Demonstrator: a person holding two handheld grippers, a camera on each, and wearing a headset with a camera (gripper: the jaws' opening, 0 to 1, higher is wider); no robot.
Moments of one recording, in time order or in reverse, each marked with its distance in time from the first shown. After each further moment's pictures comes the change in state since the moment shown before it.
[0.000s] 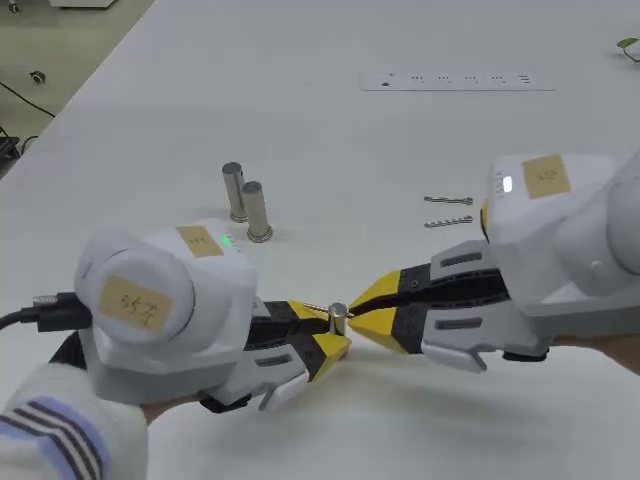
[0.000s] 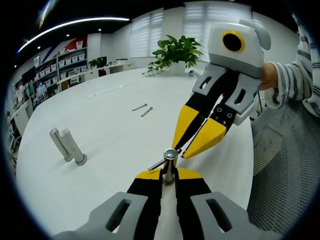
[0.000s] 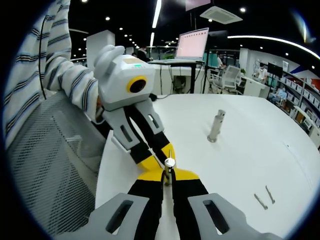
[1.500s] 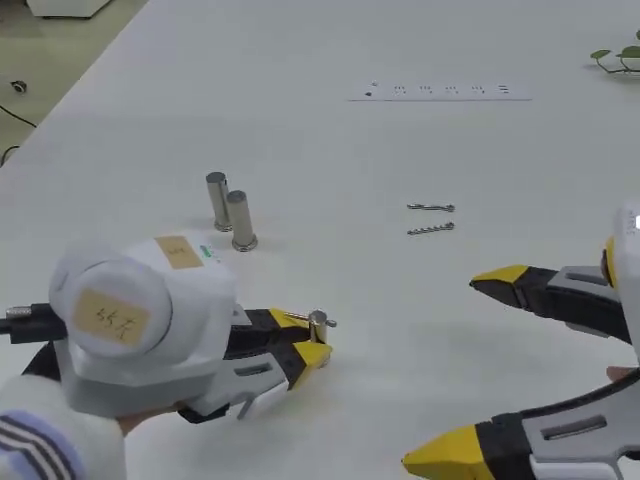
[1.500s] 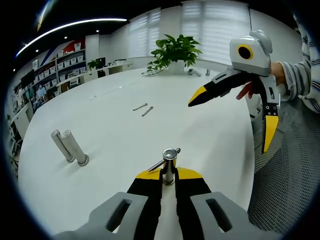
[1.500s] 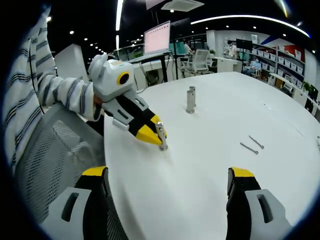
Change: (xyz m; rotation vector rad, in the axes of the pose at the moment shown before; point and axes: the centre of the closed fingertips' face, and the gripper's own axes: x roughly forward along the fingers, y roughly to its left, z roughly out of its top) left arm -0.004 0.002 -0.002 0.020 0.009 0.011; right arm -0.057 0.005 -0.040 0.250 0.055 -0.165
